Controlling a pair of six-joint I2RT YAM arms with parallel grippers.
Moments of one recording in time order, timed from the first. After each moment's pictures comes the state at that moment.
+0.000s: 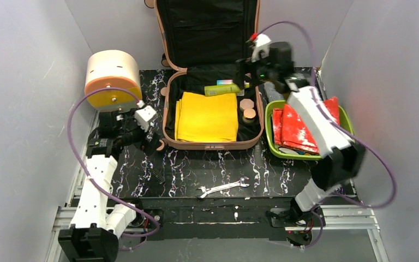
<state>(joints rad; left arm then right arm) 0.09 0.92 0.90 -0.75 0.66 0.60 0.36 1.54 1.70 -0.52 -0.27 -0.04</state>
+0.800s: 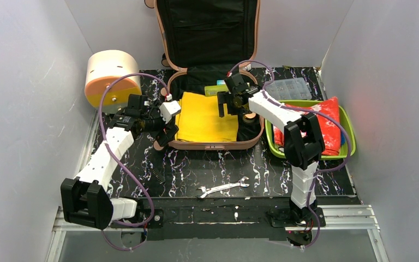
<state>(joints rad) -0.21 1.26 1.05 -0.68 0.45 0.69 0.57 1.99 1.66 -0.65 0.11 0.34</state>
